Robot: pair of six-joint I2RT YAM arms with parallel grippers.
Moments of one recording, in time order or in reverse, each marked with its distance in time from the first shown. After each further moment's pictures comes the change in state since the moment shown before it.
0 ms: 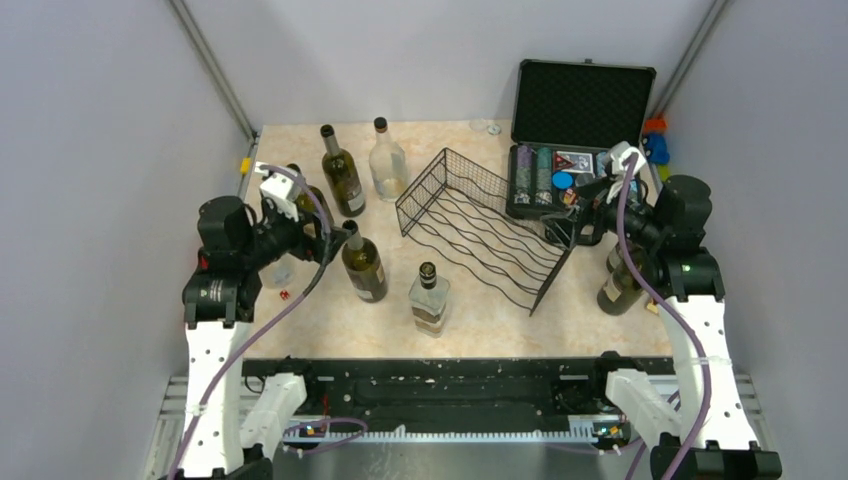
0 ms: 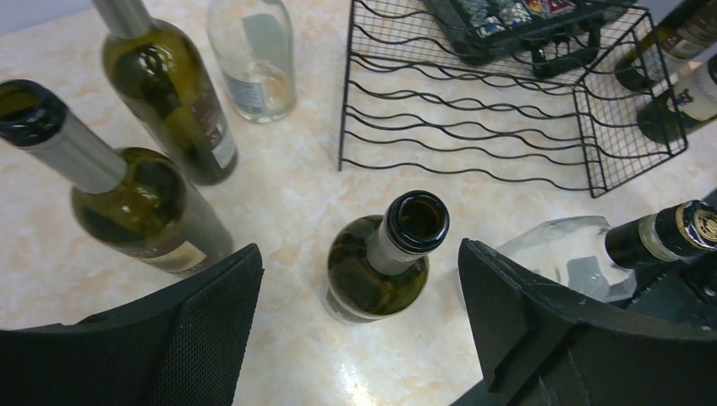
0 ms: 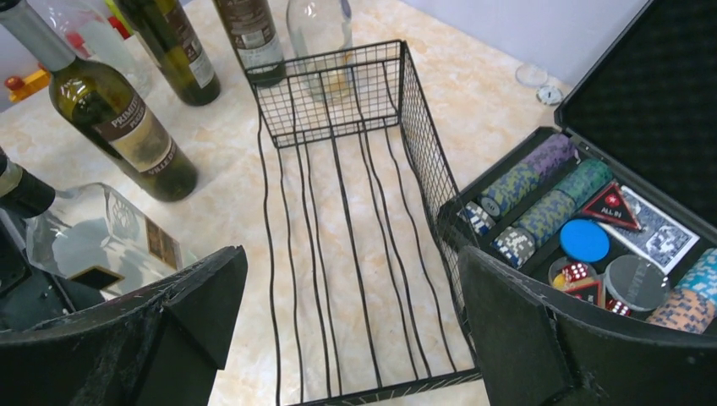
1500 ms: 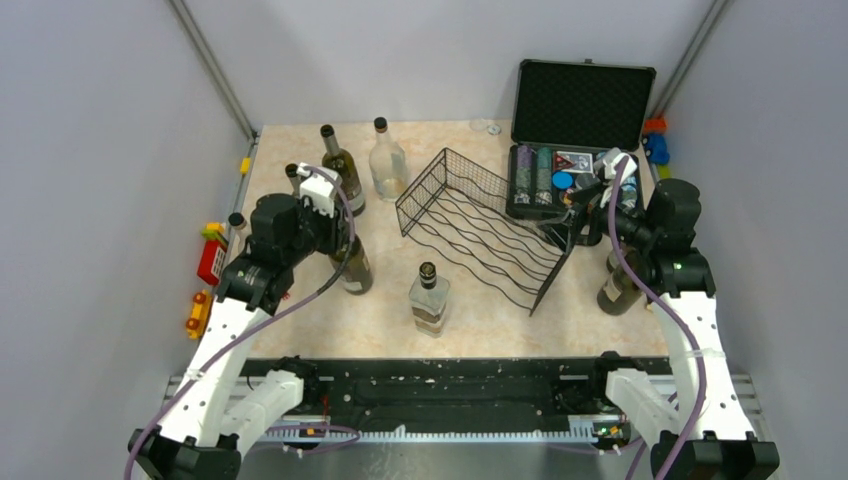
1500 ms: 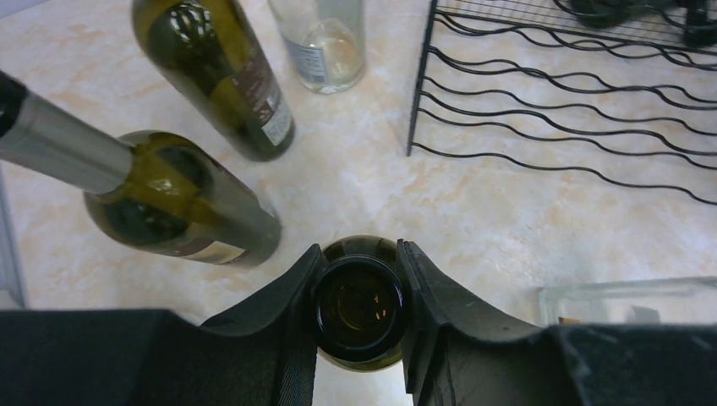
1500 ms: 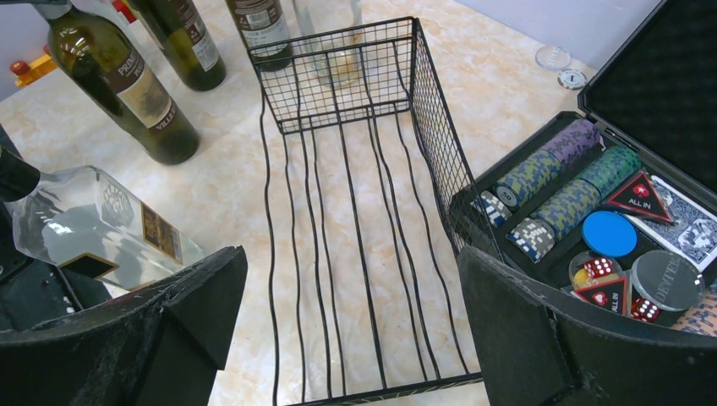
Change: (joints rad) left arm -0.299 0.085 -0.134 0.158 -0.433 -0.007; right arm 0.001 0.013 -0.079 0.047 -0.029 -0.009
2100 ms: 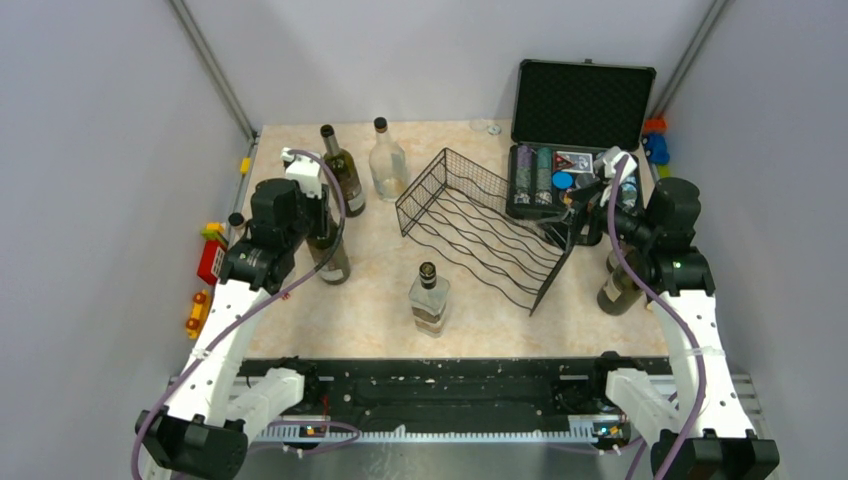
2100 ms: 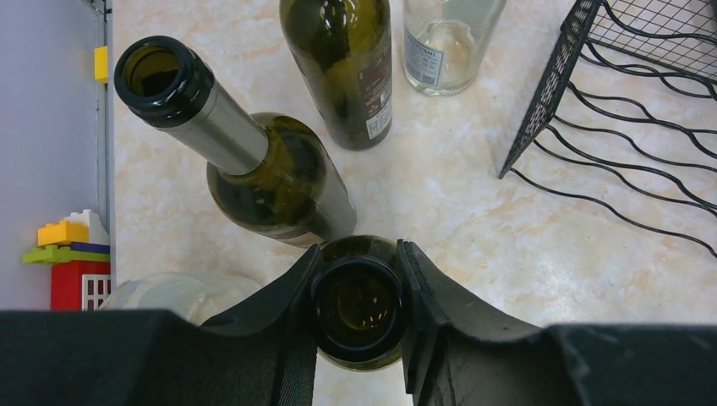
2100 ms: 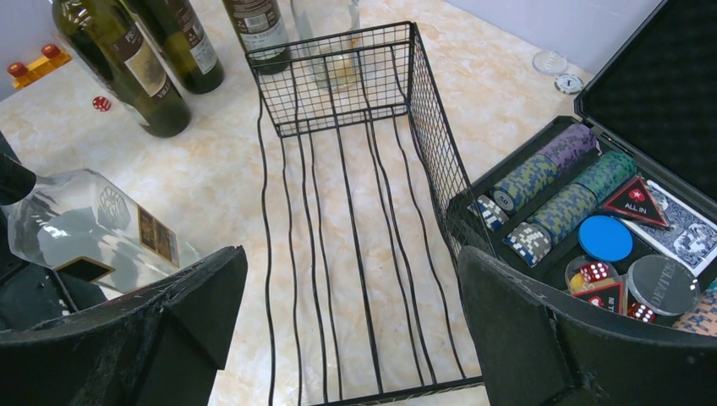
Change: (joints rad) left arm 0.052 0.098 0.063 0.012 -0.239 -0.045; right arm 0.000 0.008 0.000 0.016 0.000 0.001
